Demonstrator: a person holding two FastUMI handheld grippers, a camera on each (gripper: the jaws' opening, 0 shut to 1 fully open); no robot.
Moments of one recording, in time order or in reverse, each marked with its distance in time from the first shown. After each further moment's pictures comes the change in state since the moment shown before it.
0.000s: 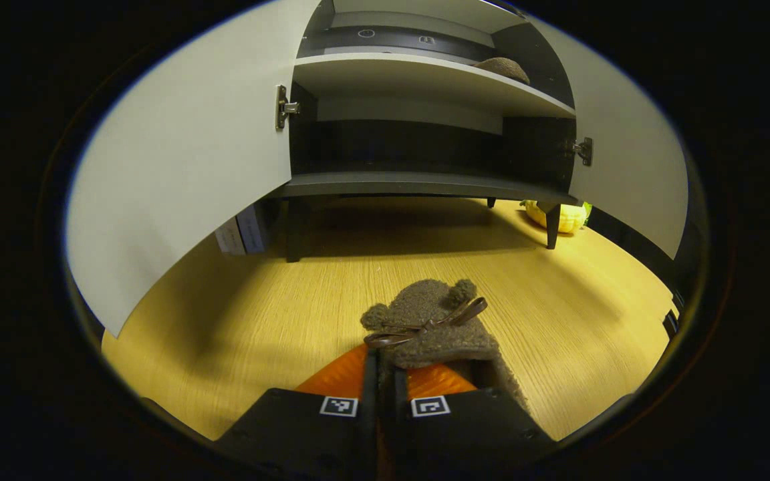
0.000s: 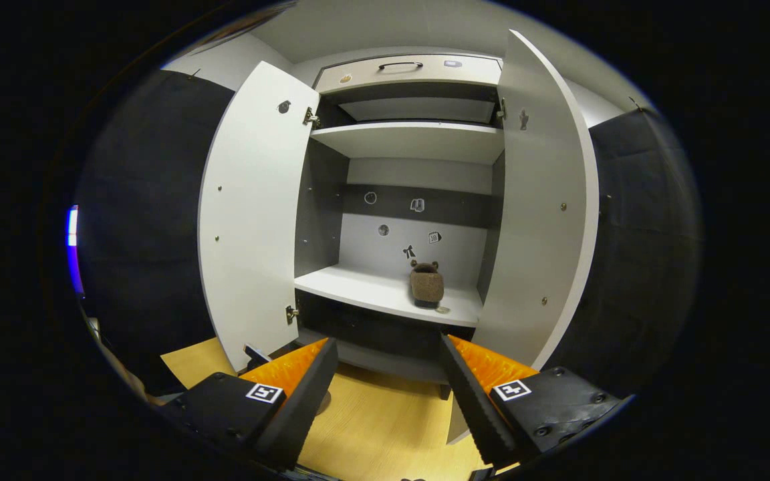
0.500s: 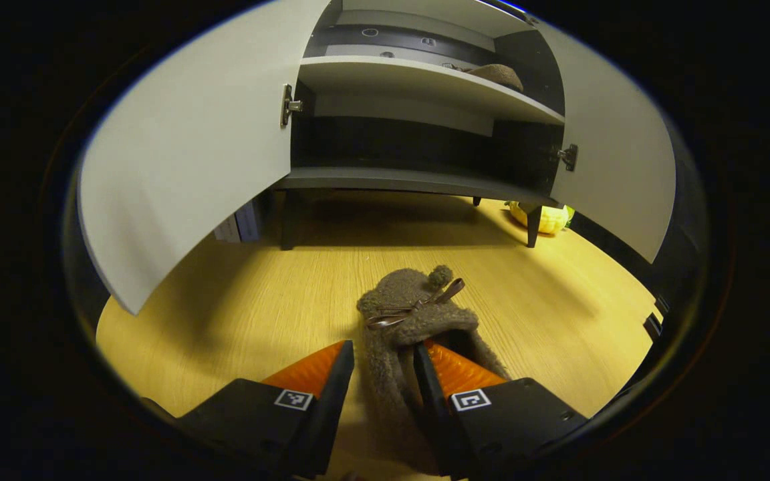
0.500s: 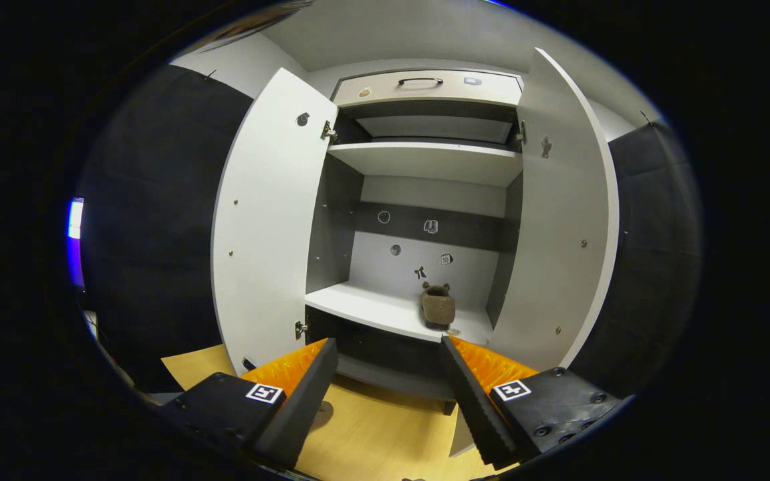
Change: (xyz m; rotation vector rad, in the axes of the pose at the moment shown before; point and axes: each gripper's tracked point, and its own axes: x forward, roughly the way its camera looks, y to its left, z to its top) left arm -0.020 -0.007 -0.013 -0.044 0.028 -0.052; right arm 0.002 0.022 0.029 -0.036 -0.078 0.035
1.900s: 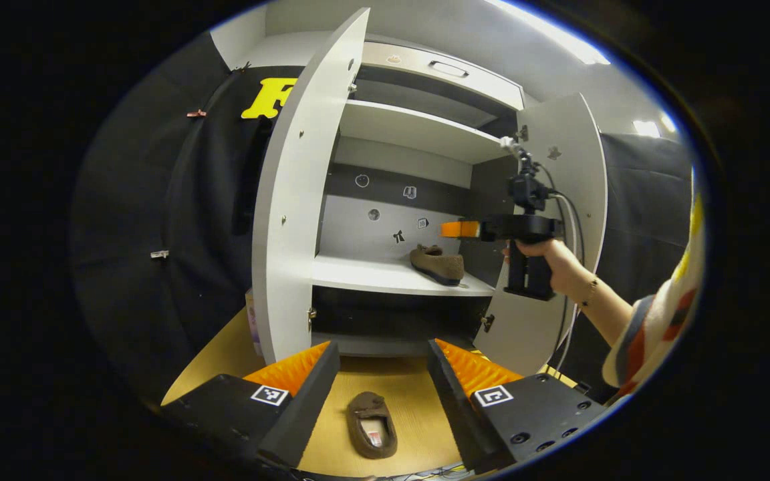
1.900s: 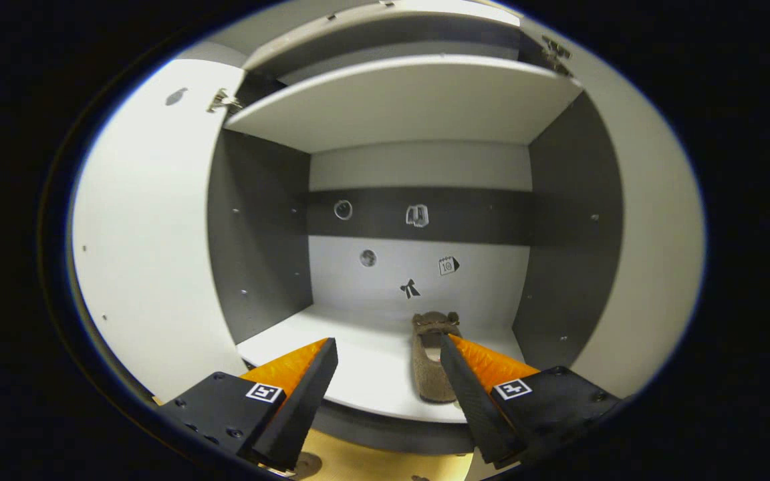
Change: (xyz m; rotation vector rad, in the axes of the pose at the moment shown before) left arm -0.285 -0.034 0.246 -0.021 -0.409 -0.054; right arm 0.223 -0.045 0.031 0.092 -0.001 -0.002
